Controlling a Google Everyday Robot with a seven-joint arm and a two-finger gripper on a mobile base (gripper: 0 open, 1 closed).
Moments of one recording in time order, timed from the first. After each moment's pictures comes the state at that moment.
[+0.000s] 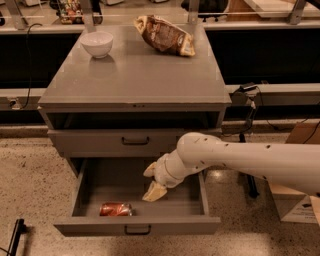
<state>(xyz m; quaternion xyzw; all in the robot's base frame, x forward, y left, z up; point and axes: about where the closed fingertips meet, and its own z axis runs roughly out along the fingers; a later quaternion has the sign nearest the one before) 0.512 0.031 0.588 -0.68 0.67 0.17 0.25</state>
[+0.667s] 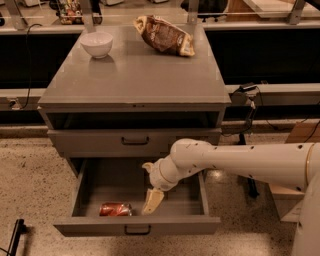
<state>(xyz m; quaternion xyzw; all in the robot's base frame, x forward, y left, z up) 0.518 0.052 0.546 -0.69 0.66 0.18 0.25</state>
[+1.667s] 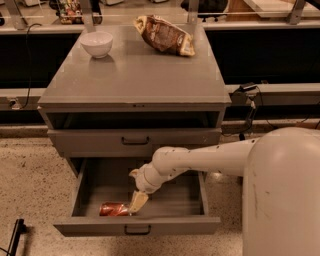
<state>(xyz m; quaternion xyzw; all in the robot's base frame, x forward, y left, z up) 0.542 0.105 0.480 -0.70 0.65 0.19 0.25</state>
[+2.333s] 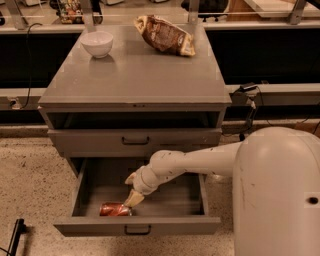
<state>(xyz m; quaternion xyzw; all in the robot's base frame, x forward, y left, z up) 0.552 0.119 0.459 -0.69 0.65 0.19 0.26</state>
